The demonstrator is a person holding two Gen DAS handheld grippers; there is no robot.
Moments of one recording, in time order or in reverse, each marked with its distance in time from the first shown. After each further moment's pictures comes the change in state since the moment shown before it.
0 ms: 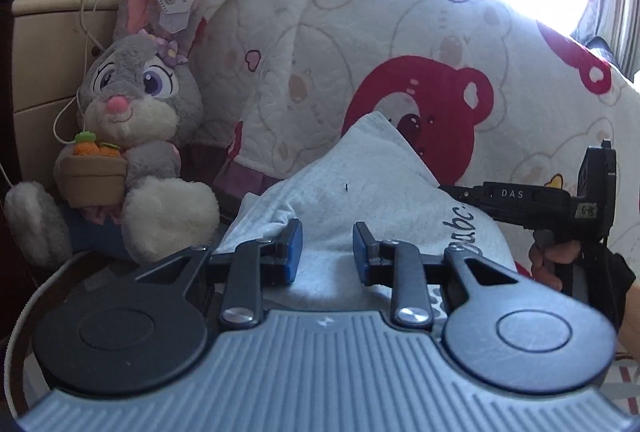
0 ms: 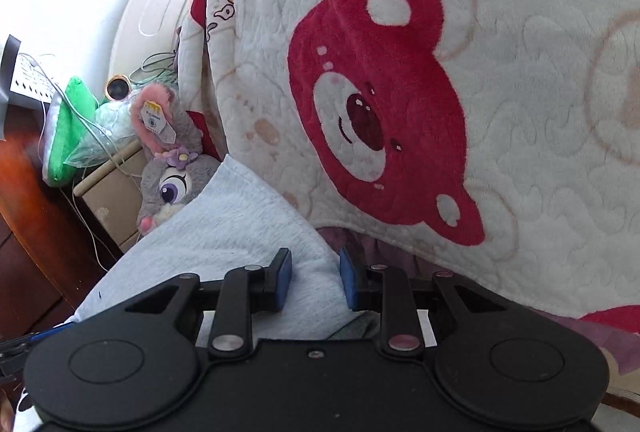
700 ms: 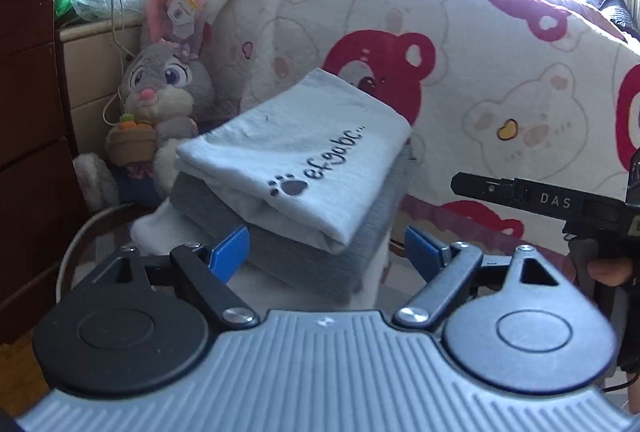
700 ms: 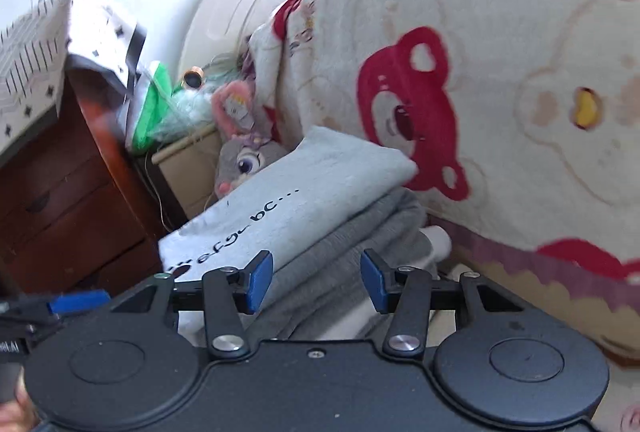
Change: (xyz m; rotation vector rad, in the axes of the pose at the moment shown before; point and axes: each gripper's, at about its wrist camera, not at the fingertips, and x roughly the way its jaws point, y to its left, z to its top) left arm -0.116 -0.149 -0.052 0.081 0.086 0.149; right arm -0.186 0.037 -0.069 -0.058 -0.050 0.088
